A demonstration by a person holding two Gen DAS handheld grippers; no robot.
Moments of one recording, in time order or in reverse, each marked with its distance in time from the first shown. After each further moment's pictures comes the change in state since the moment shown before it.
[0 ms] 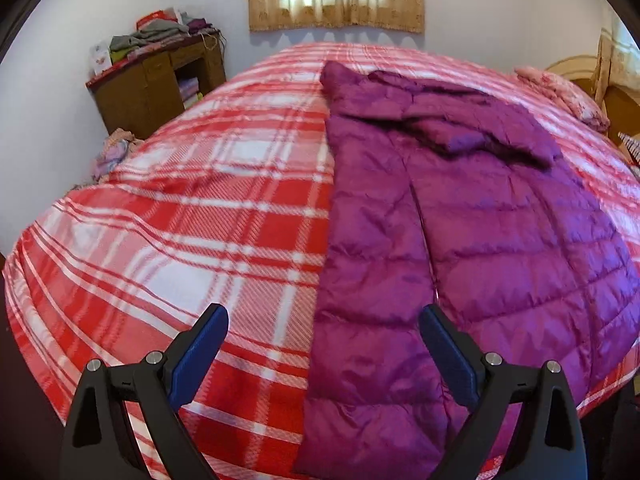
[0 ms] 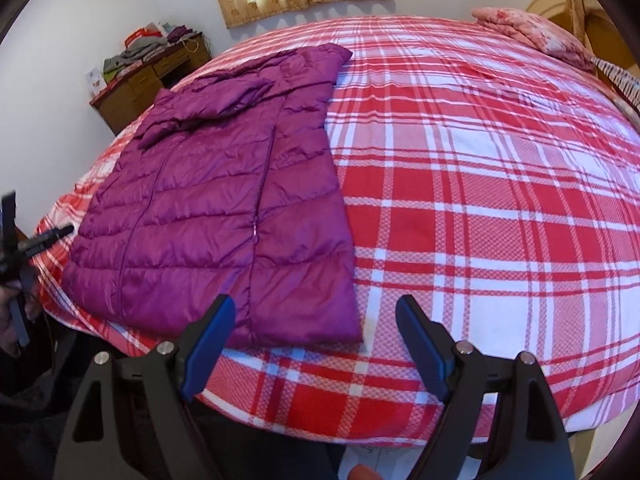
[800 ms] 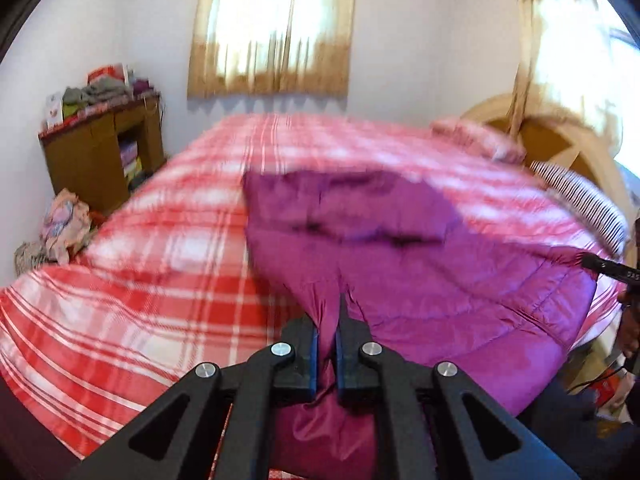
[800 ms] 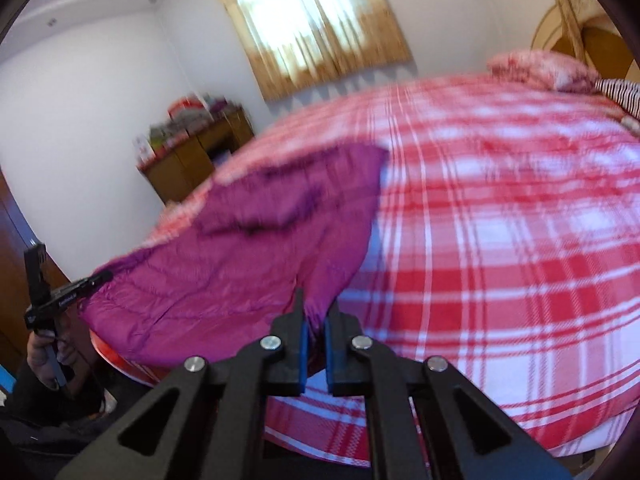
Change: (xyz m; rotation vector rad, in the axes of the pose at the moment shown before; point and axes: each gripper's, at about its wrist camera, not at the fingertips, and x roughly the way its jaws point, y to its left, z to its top) left arm -0.131 -0.006 0.019 0.071 -0.283 -0.286; right arm -0.090 0.019 0.020 0.018 -0.307 0.178
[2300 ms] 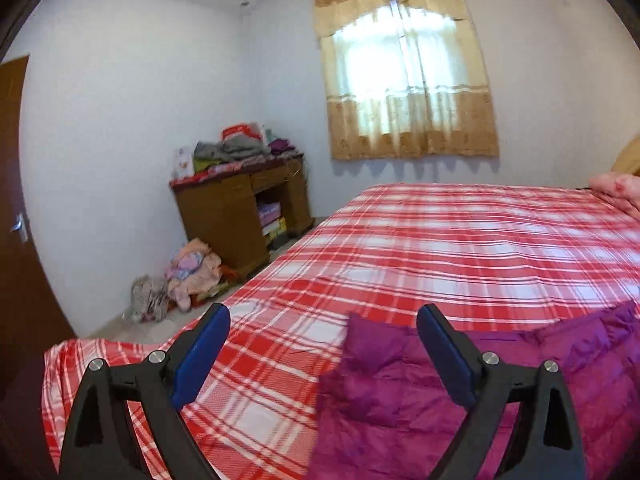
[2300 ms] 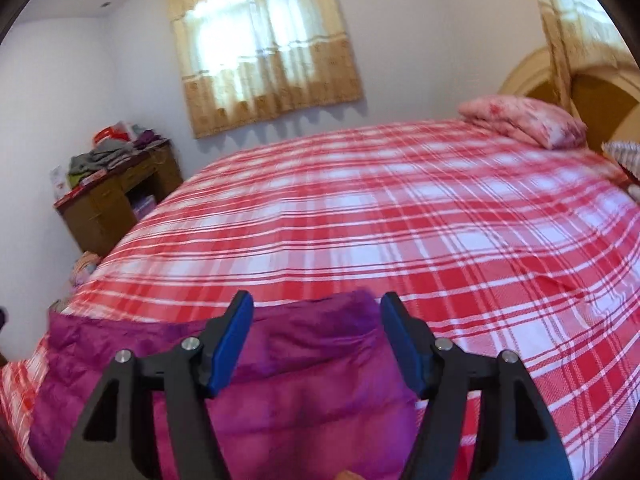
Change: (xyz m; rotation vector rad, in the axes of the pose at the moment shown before) left arm 0.192 0.004 0.126 -0.032 -0.231 0.609; right arm 0.233 0.021 0.169 -0.022 -0.098 -0.289
